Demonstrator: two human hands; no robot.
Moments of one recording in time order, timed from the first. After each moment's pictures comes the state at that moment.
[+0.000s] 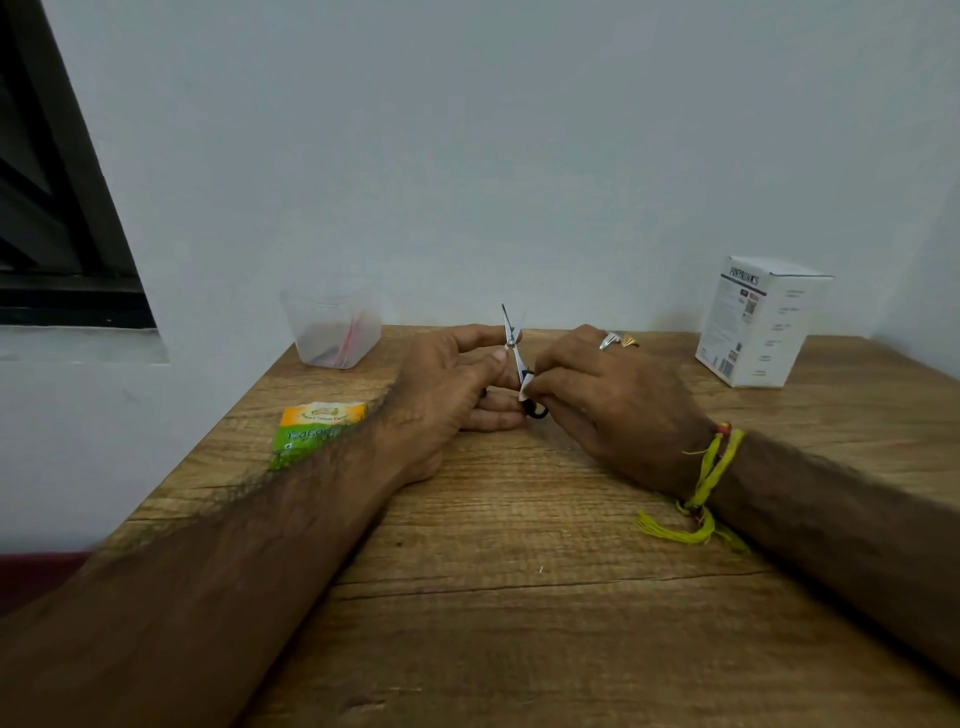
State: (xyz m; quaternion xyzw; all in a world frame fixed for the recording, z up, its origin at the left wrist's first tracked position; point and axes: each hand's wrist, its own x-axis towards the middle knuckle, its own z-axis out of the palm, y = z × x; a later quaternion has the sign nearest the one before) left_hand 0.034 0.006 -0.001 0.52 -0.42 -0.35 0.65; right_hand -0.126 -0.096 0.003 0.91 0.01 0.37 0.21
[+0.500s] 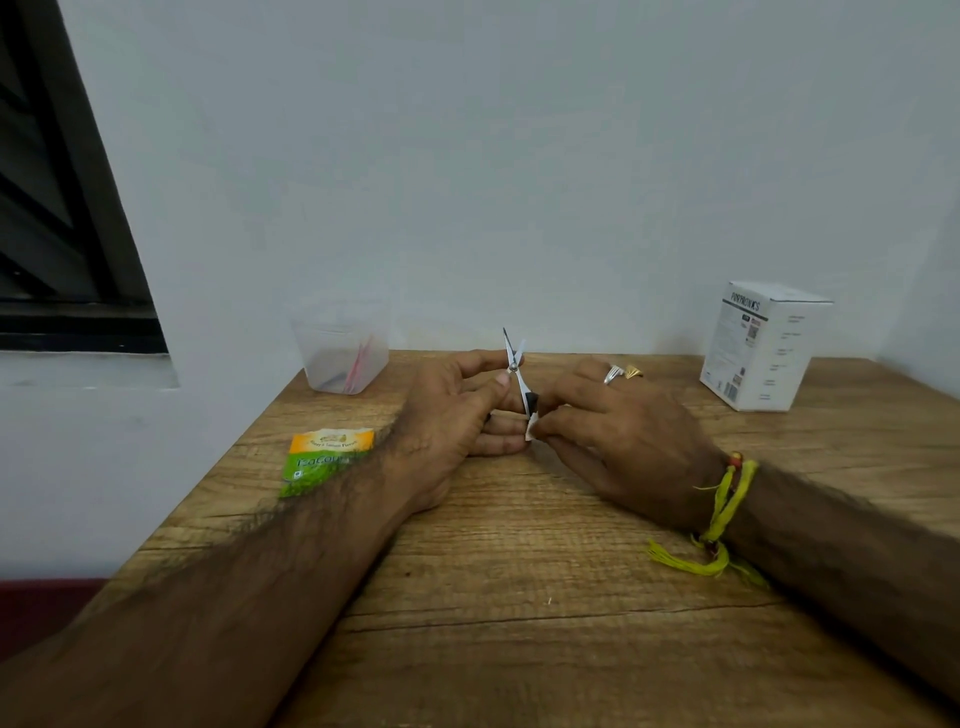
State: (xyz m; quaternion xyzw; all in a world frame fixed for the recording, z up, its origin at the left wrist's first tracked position) left_hand 0.036 0.004 -0.001 0.53 -0.41 -0.34 0.66; right_hand -0.128 -0.099 0.000 0.92 0.02 0.35 0.19
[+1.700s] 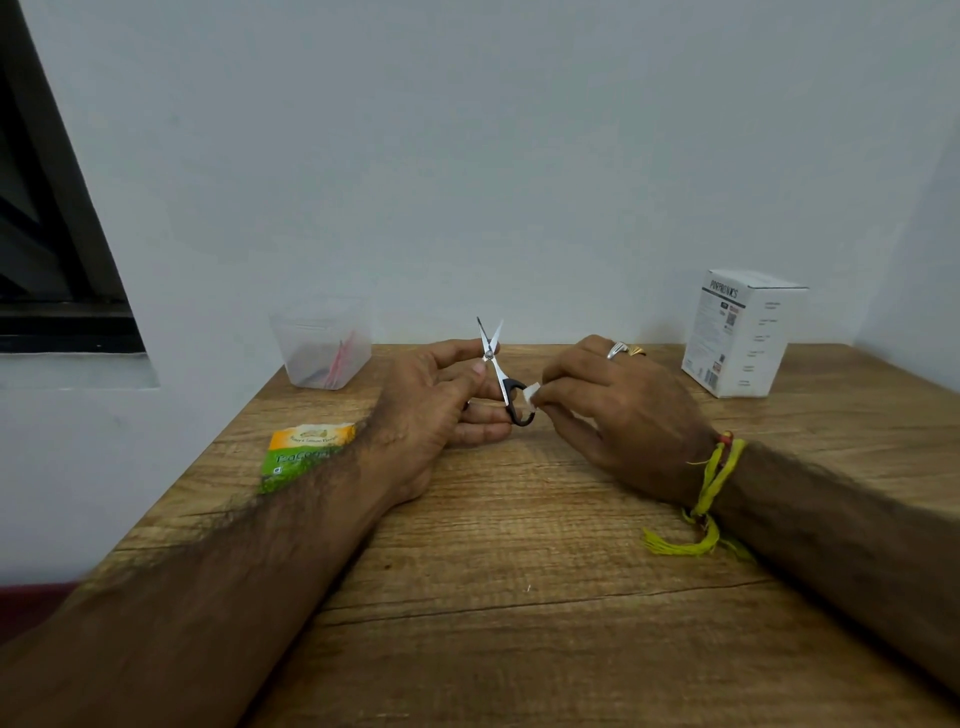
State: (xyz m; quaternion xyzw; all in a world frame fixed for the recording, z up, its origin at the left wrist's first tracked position) left_hand 0.039 0.004 -0.002 0.52 -0.41 -0.34 0.67; right_hand -0.133 -0.111 0.002 0.90 0.00 0.40 0.21
